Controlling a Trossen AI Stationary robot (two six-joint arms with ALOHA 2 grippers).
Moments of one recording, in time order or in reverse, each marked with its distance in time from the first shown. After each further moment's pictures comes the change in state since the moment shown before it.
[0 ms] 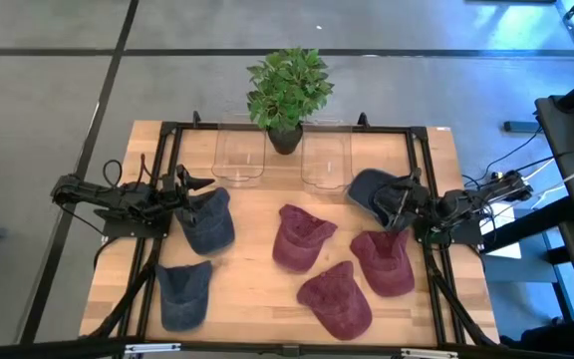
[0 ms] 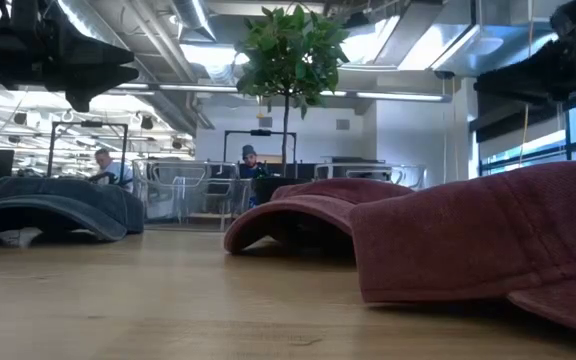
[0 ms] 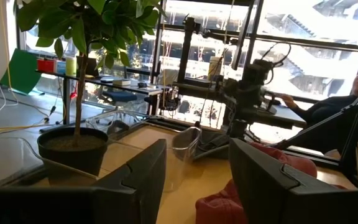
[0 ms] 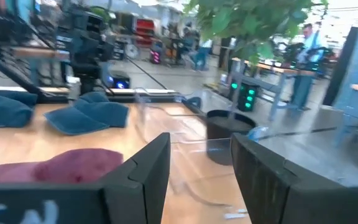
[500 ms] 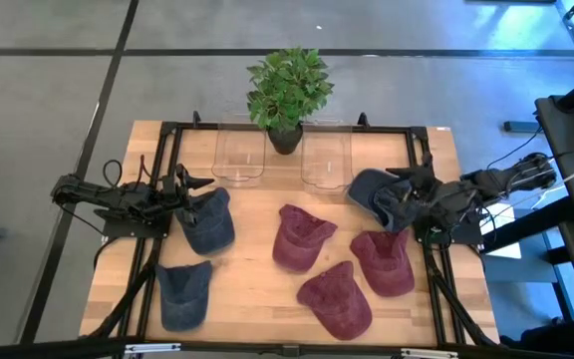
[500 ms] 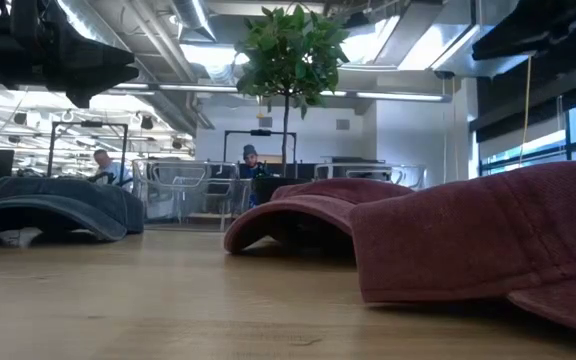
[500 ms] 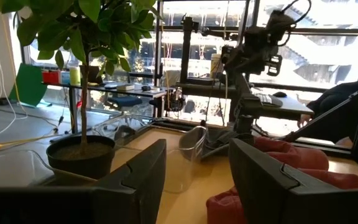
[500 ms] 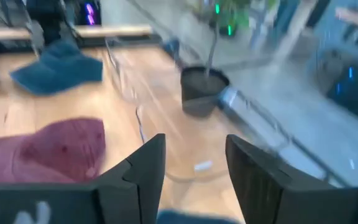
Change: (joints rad) left arm 0.000 0.000 0.000 0.000 -0.001 0.086; right arm 0.000 0.512 0.610 -0.710 0.040 0.492
